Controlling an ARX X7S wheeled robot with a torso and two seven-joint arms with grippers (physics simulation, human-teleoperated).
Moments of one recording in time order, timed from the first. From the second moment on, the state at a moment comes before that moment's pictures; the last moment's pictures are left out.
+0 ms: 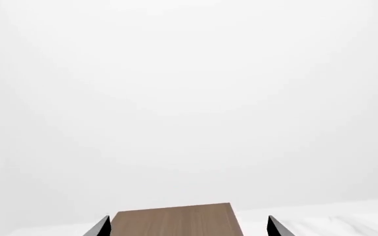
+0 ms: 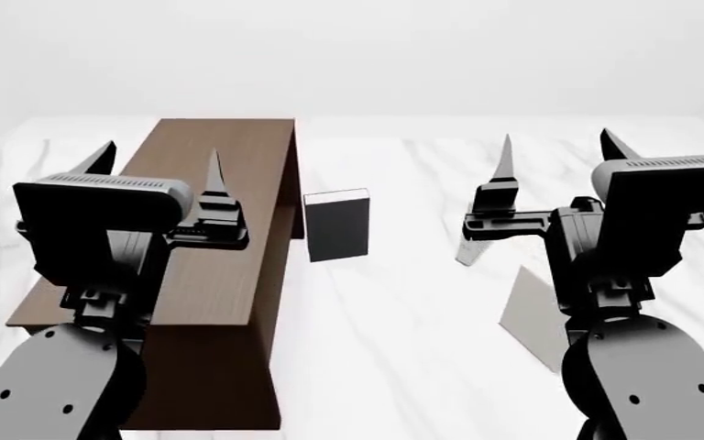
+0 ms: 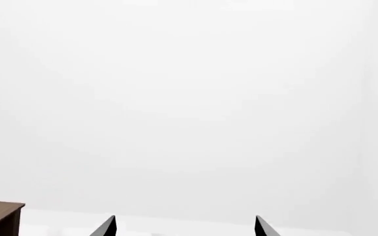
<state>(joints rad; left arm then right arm) -0.46 -0.26 0.05 0.66 -0.26 -0.79 -0.17 0.50 0.23 -0.05 -0.70 0.16 0.87 0.17</state>
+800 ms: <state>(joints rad) -0.47 -0.27 0.05 0.68 -0.28 -0.81 -0.19 0.57 0.26 -0.04 -0.71 0.21 0.97 0.16</state>
